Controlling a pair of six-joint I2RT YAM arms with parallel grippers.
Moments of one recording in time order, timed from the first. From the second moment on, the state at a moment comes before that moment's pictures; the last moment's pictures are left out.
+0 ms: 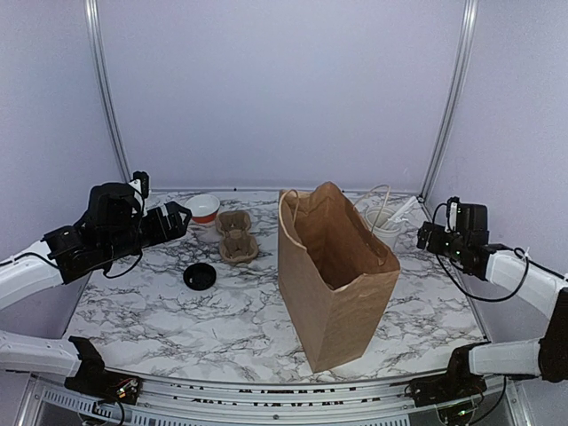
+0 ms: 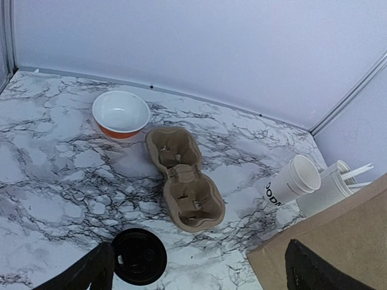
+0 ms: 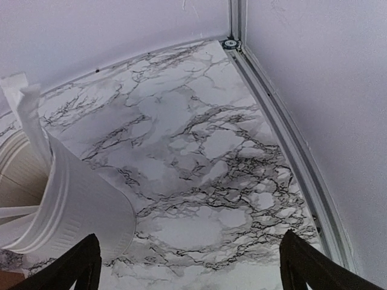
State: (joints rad) left arm -0.70 1.01 0.83 -0.26 -0.30 -0.61; right arm 0.03 1.08 0.66 -0.15 0.11 0.26
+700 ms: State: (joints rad) left arm -0.33 0.91 0.50 -0.02 -0.46 -0.55; right arm -0.01 1.47 0.25 1.02 0.28 0.05
